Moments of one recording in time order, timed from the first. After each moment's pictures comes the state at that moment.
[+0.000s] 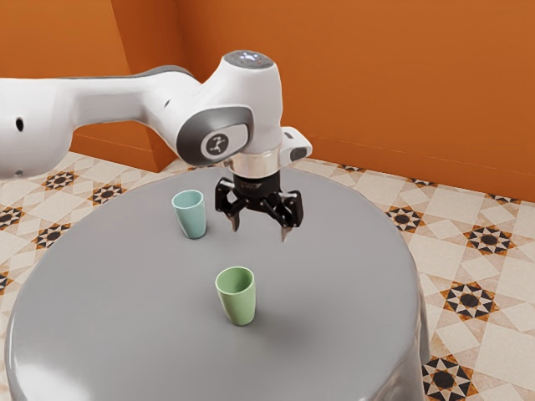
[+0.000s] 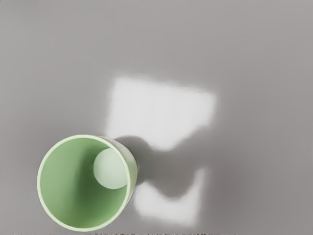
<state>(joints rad) 0.05 0.12 -0.46 -1.84 0.17 1.93 -0.67</state>
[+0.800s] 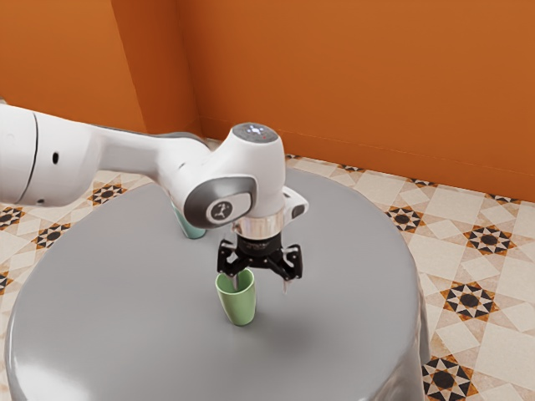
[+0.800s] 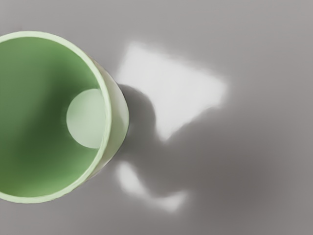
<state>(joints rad) 0.06 0.18 -0.47 -2.03 0.18 2.13 -0.92</state>
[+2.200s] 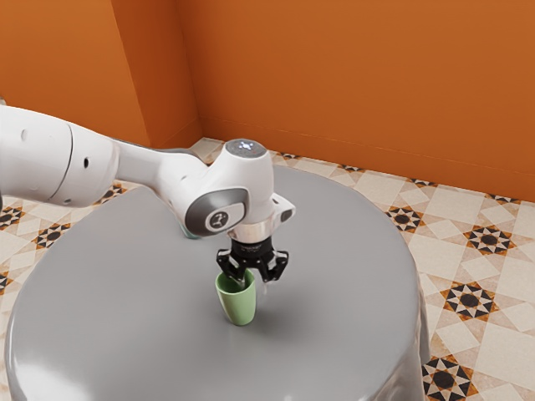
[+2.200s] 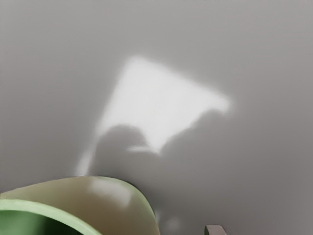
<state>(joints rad) 0.06 0.33 -0.37 -1.99 0.26 2.25 -0.91</state>
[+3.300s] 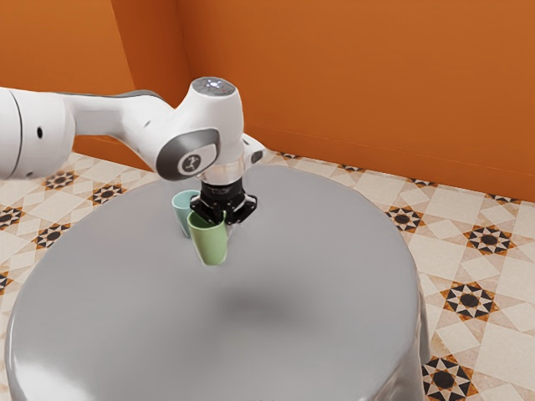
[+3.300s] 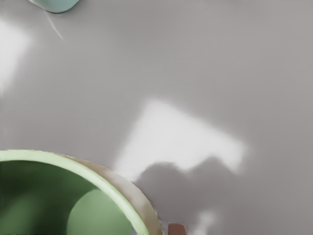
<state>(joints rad) 0.06 0.18 -0.26 -1.90 0.27 2.11 -0.82</state>
